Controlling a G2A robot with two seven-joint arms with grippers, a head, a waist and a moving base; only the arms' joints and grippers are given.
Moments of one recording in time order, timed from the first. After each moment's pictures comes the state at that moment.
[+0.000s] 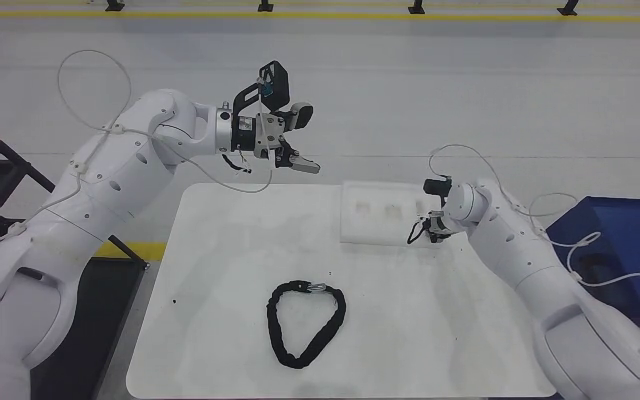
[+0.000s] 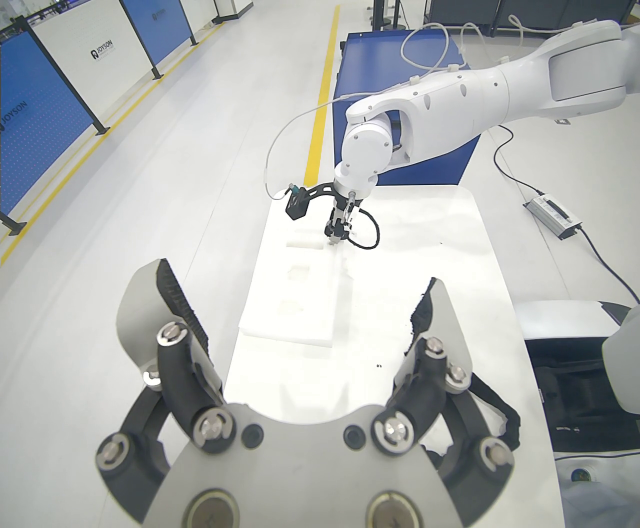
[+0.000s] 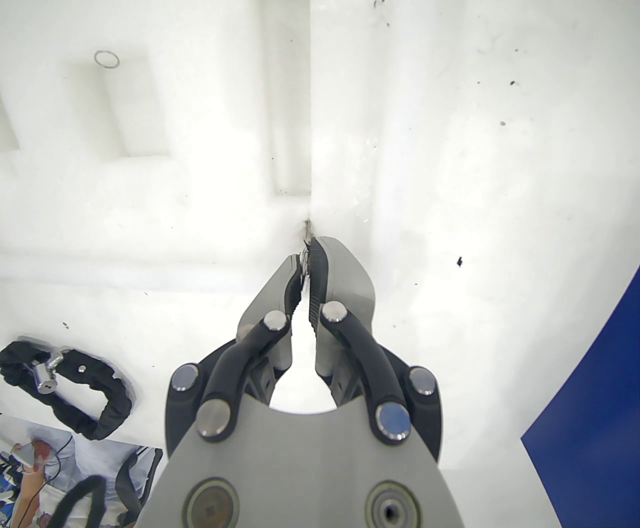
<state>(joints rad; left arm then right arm) 0.10 -0.97 -0.36 -1.07 0.40 -1.01 -0.22 -0.43 -1.23 0.61 -0.63 -0.45 0.21 1.05</state>
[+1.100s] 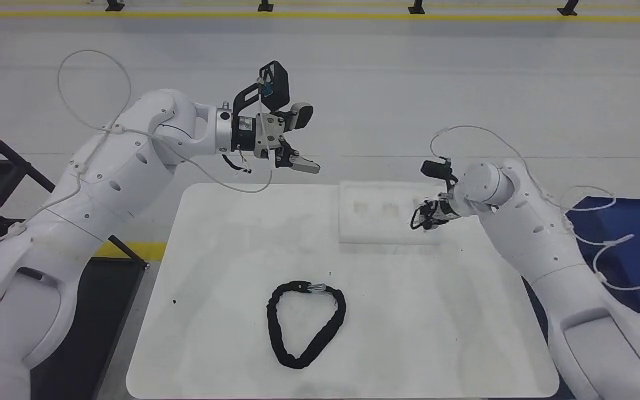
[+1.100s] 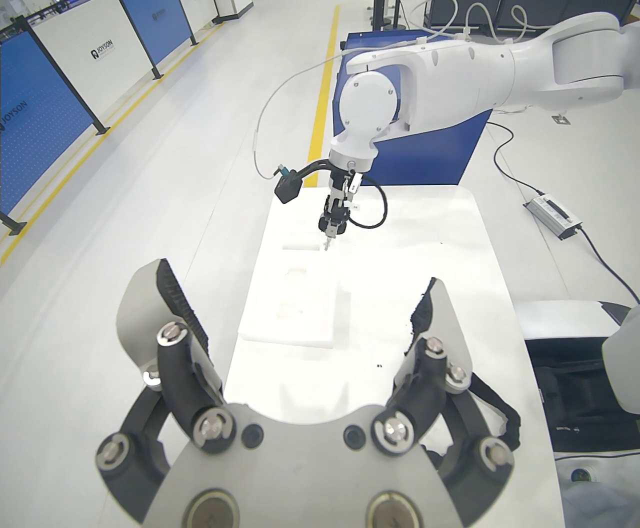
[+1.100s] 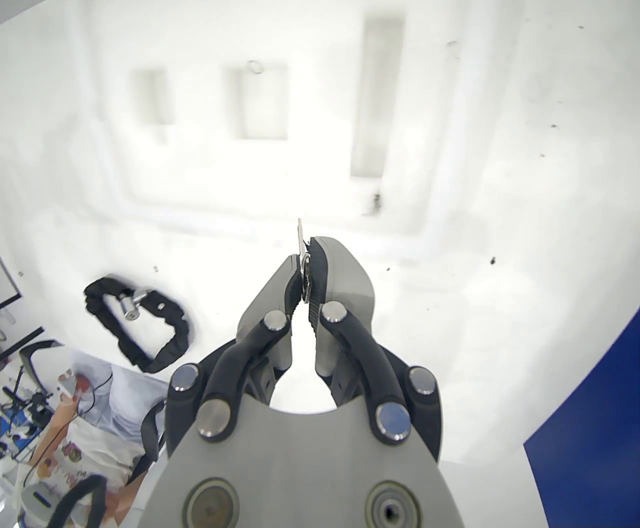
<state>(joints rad) 0.10 -0.97 -0.36 -1.07 0.40 -1.01 -0.22 -0.46 -1.15 0.82 -0.85 -0.39 0.09 1.23</state>
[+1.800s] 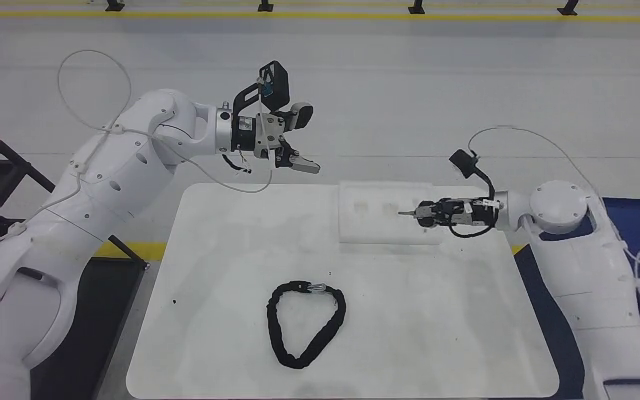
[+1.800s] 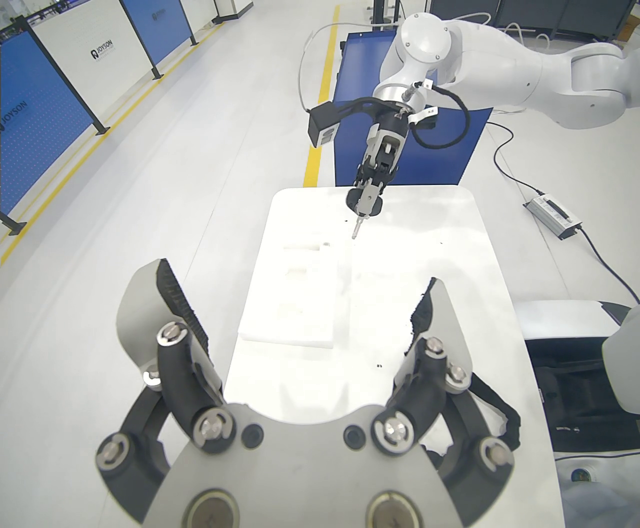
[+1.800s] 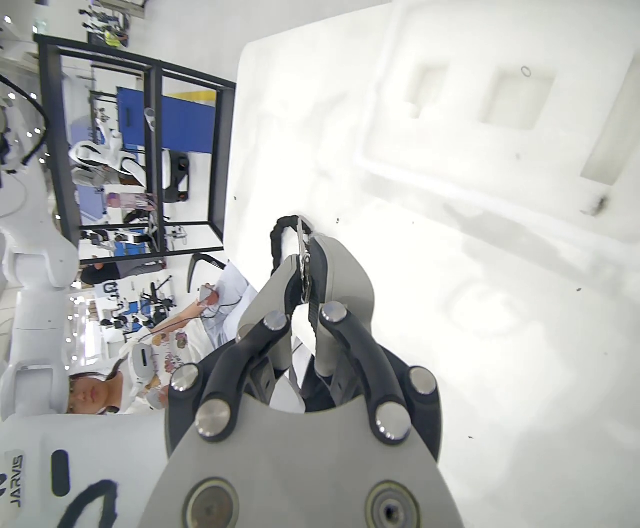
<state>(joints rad) 0.10 -0.97 -0.36 -1.07 0.40 -1.01 -0.22 -0.79 -1.02 1.25 -1.23 0.04 -0.05 1.31</state>
